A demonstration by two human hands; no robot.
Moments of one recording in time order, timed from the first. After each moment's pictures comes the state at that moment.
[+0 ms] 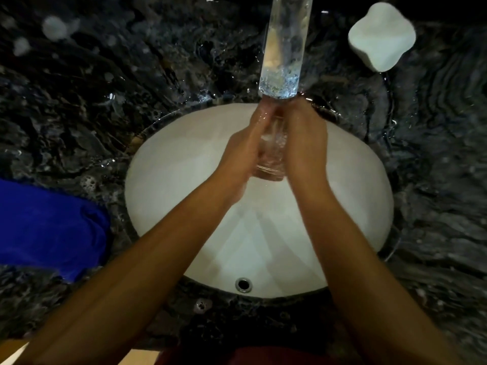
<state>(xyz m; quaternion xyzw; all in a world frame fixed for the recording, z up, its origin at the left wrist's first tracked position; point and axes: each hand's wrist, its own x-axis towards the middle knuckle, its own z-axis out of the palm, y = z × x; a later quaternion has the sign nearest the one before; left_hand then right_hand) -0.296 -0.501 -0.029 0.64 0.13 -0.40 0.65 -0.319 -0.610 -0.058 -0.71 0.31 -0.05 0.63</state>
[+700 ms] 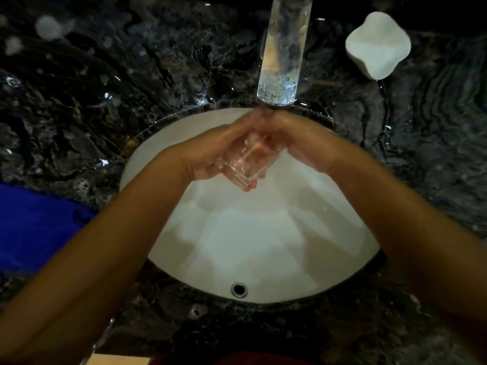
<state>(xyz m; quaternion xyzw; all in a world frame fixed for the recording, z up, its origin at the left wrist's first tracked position) -0.244 -0.462 -0.046 0.53 -0.05 -0.62 0.58 -0.288 -0.641 -0.033 -0.67 0.02 0.30 0.68</state>
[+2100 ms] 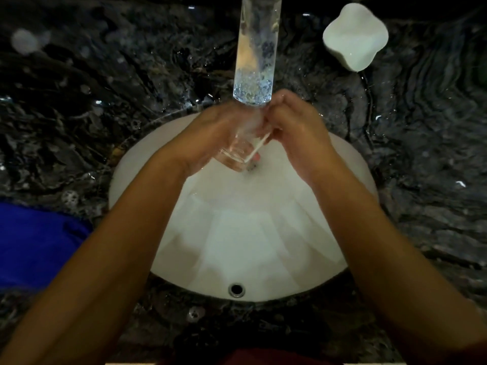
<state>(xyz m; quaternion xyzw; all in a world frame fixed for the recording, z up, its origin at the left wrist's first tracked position) -0.241 -0.483 -0.035 0.66 -0.03 -0.47 0.59 -0.307 -0.641 -0.035 -0.61 0.23 0.07 0.75</state>
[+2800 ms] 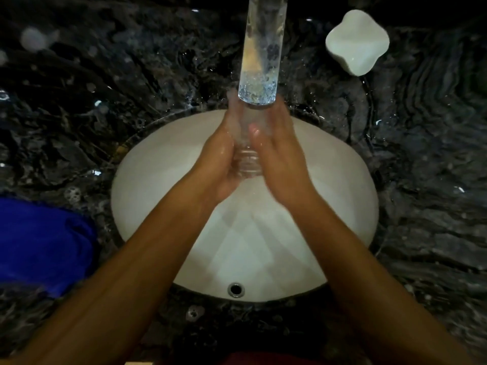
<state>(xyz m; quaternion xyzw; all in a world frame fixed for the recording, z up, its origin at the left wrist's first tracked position) -0.283 -0.504 -0.022 0.50 0.17 -0.44 0.72 -0.338 -0.601 -0.029 -0.82 0.17 0.02 0.55</state>
